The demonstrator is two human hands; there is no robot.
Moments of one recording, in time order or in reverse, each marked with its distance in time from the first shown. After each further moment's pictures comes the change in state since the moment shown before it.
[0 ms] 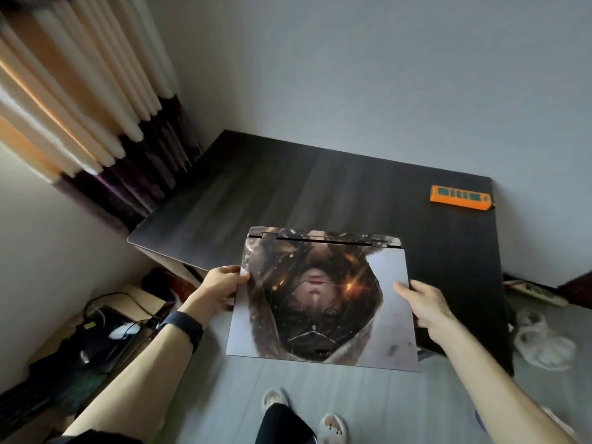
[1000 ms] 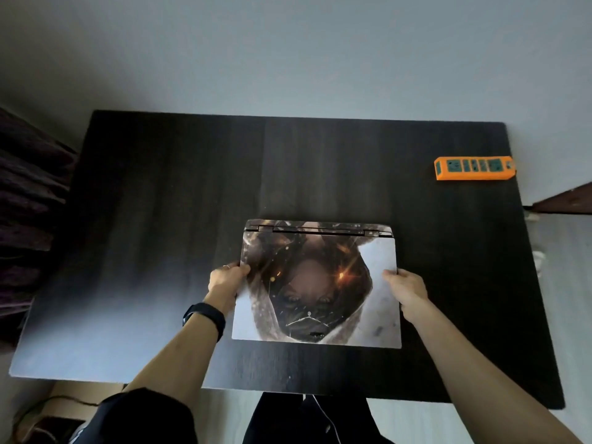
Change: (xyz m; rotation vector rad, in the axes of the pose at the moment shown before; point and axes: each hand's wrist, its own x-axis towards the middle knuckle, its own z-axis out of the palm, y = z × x) left_hand 0.371 0.099 0.101 0.125 -0.010 -0.314; right_hand 0.262 -0.093 0.089 0.016 0.347 0.560
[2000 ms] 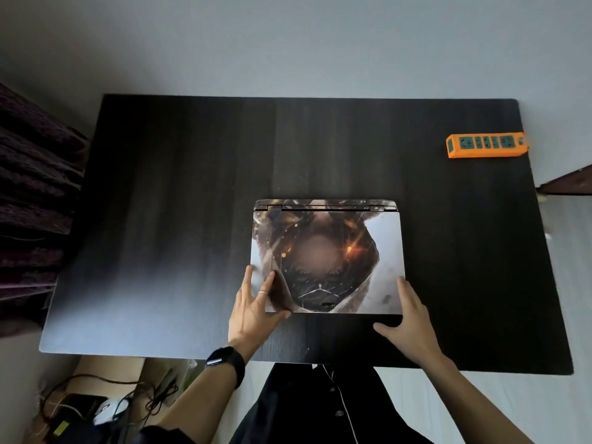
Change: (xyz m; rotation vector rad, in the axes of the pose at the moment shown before) left_hand -0.071 -0.101 -0.023 0.945 -0.040 0.776; right_hand -0.033 0.132 0.009 -0.508 -0.160 -0.579
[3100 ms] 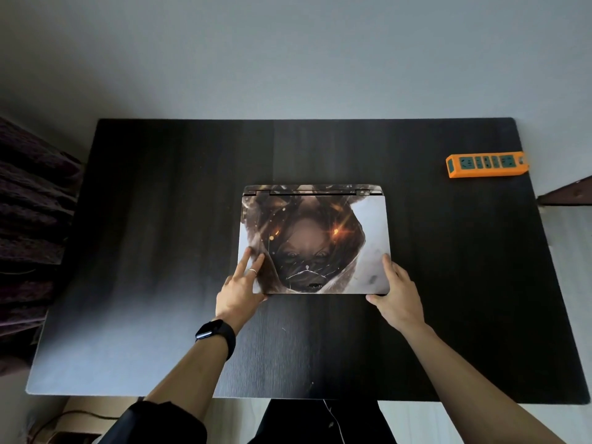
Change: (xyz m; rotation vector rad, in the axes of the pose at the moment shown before) left_hand 0.095 -0.006 -0.055 0.123 0.004 0.015; right_hand 0.083 -0.068 -0.017 -0.118 0.164 0.000
